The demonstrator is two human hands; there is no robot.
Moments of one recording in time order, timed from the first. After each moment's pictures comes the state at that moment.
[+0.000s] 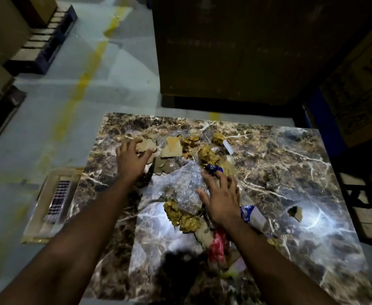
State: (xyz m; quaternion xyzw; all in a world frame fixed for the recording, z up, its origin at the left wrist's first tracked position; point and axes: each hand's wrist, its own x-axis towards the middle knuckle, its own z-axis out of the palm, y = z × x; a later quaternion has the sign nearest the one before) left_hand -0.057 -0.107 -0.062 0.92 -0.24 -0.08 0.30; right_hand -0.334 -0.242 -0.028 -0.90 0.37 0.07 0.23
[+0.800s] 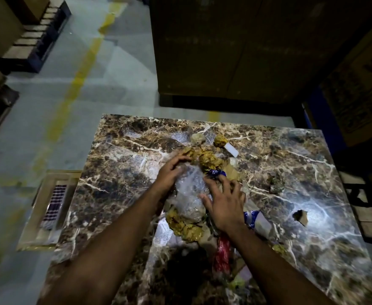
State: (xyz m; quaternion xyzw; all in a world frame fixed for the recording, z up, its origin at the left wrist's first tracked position) left_hand -0.135 -0.162 -0.059 0.67 -0.21 -0.42 0.57; right_hand -0.325 -0.243 -0.036 -0.91 0.38 0.08 0.18
